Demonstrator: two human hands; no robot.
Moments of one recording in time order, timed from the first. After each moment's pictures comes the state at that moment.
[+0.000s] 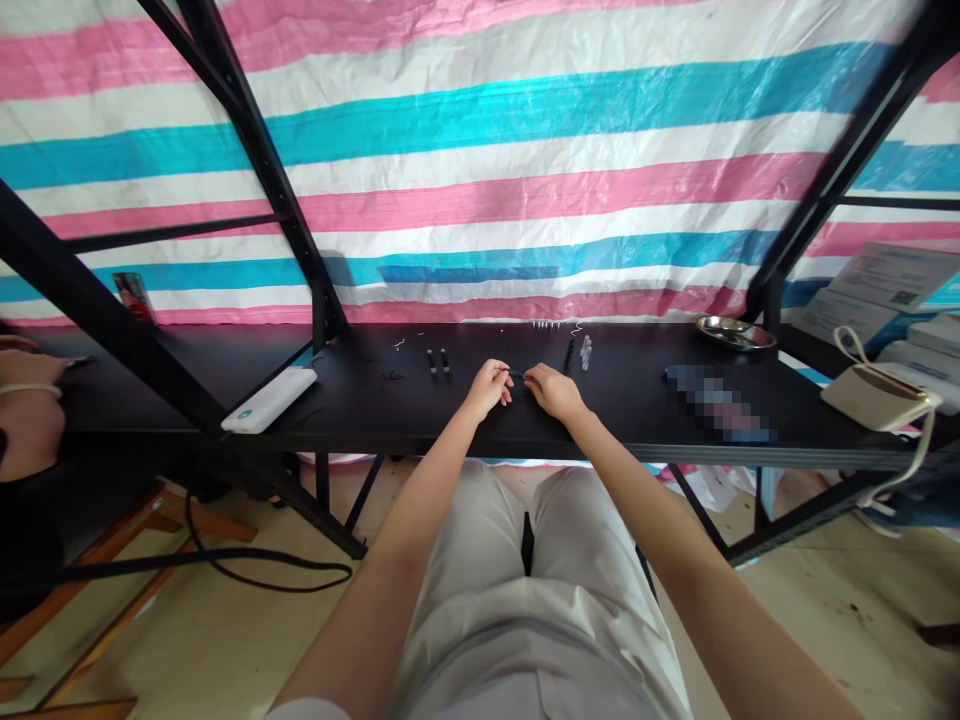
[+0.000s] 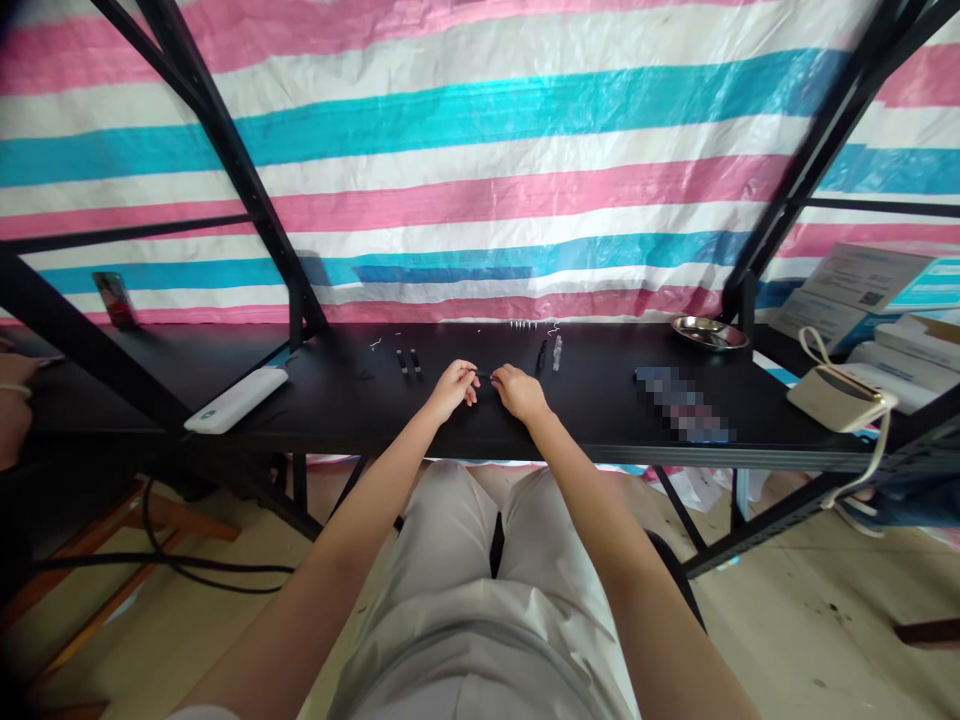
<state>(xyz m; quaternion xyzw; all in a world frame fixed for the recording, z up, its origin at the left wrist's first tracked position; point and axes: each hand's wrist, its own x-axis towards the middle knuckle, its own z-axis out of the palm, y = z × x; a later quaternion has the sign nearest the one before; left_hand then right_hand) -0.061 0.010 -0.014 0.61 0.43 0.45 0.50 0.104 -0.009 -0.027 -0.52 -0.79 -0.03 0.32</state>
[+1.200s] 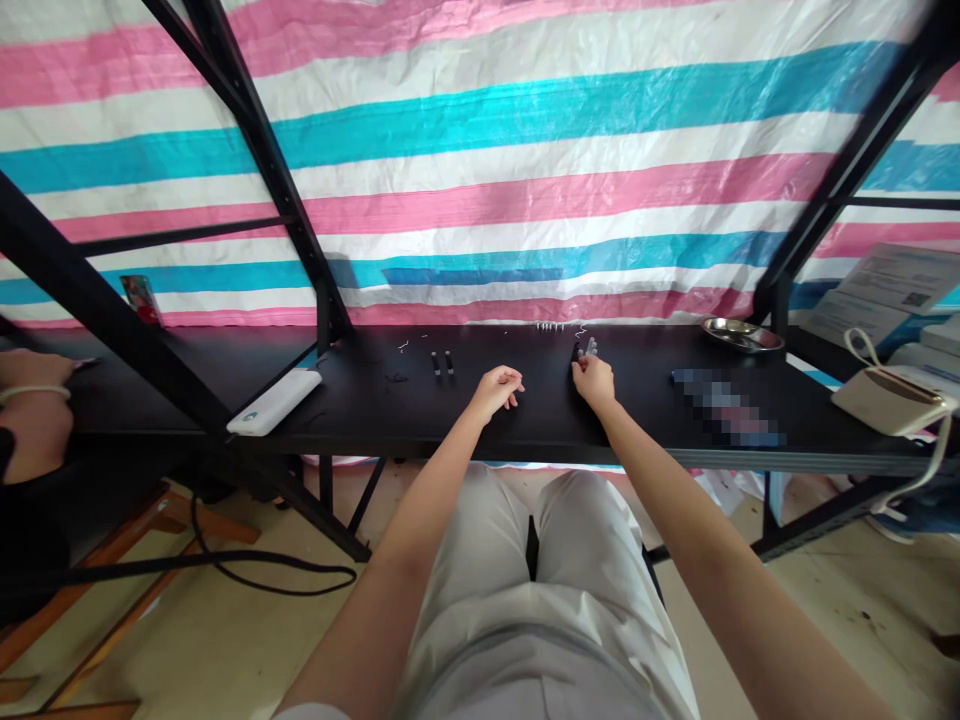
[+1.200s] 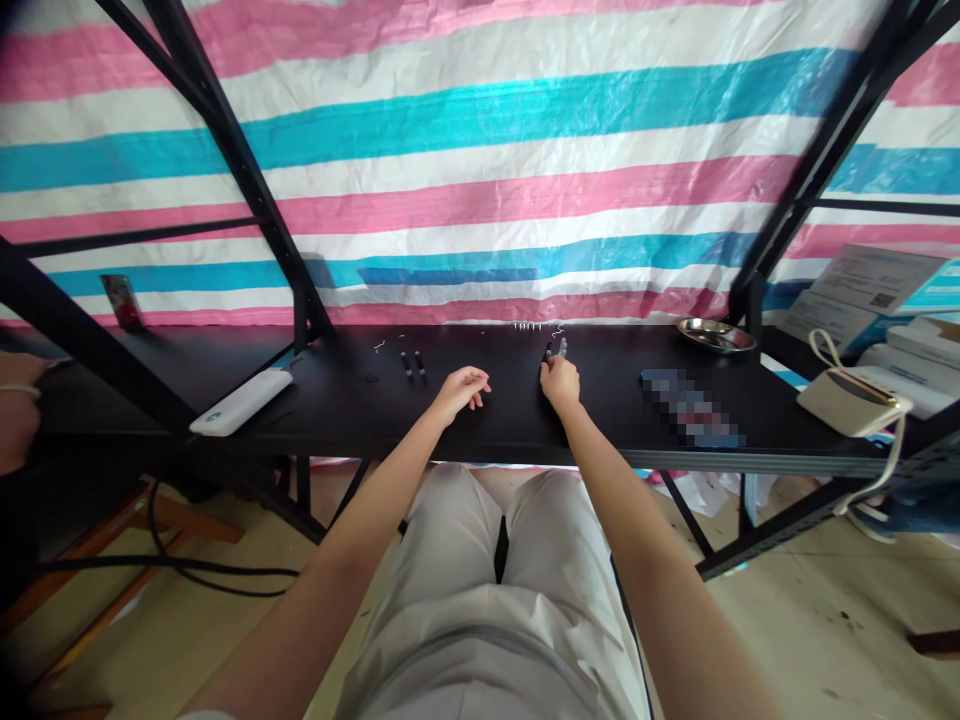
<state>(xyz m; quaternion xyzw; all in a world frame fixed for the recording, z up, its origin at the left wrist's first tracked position) -0.065 0.007 -0.009 0.63 0.42 0.42 0.50 0.148 0.013 -0.020 -0.75 -0.55 0.06 0.36</state>
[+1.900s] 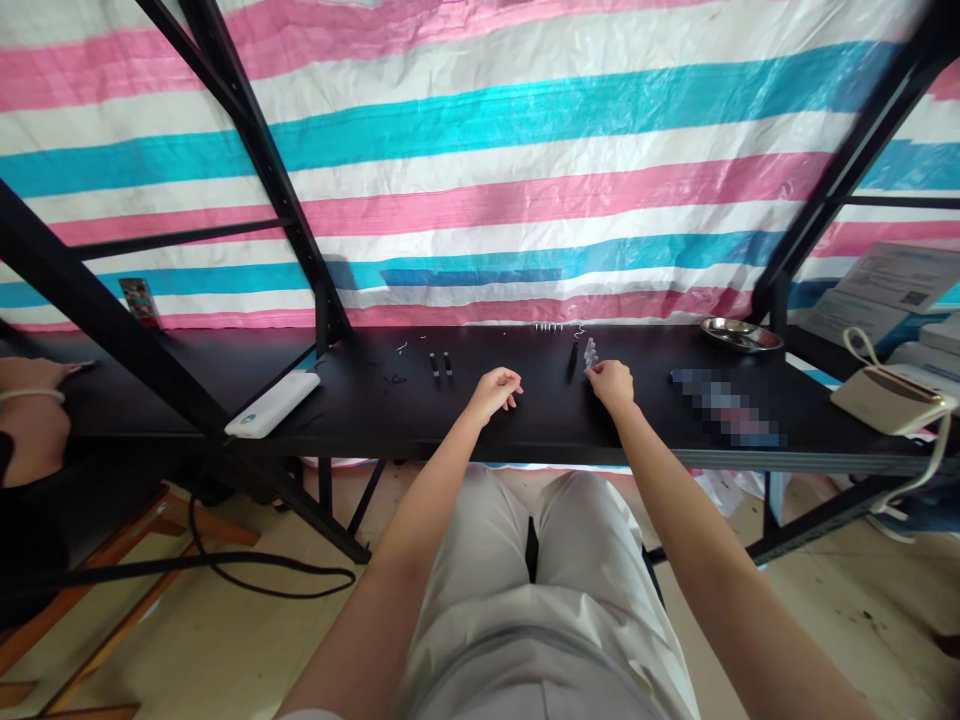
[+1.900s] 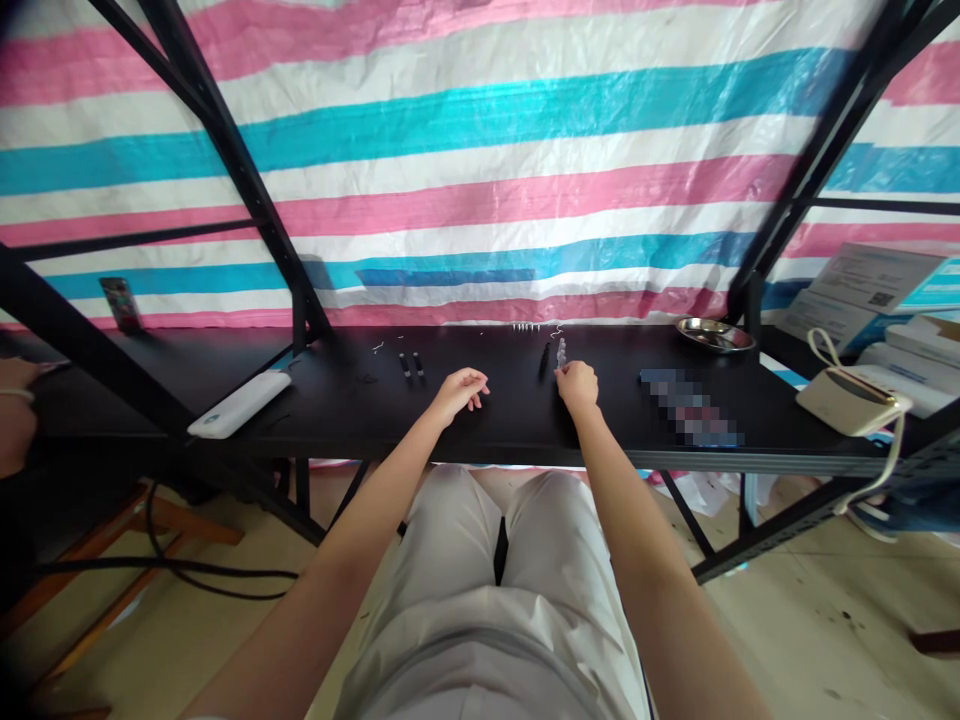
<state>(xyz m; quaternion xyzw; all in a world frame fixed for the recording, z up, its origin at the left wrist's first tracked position) -0.065 0.009 -0.012 0.63 0.42 0.42 0.50 0.175 0.004 -0.014 -0.80 -0.51 0.07 0.30</state>
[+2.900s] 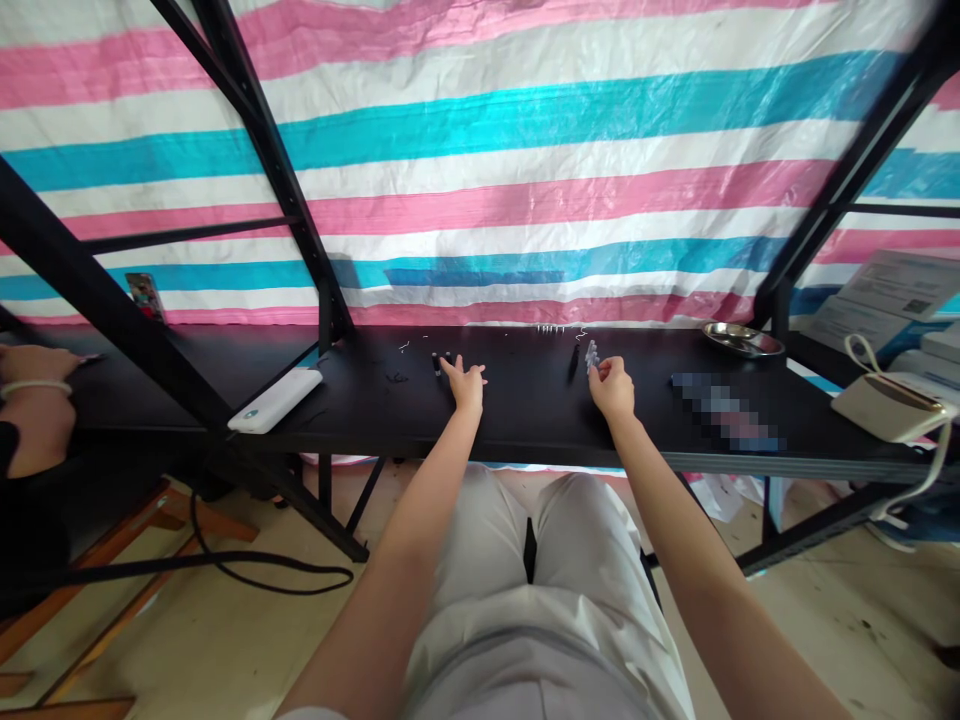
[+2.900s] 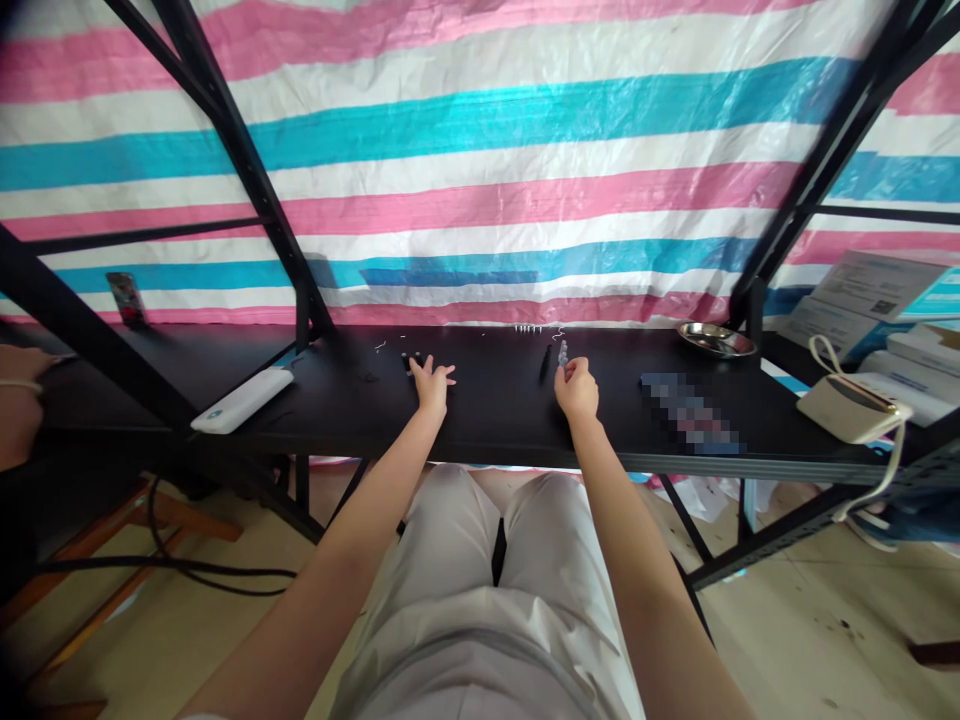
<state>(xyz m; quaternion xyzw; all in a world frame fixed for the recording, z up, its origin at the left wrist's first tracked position) -0.082 0.027 -0.013 0.39 0.50 0.66 0.40 0.166 -0.016 -0.025 -0.73 -0.52 0.01 0.45</state>
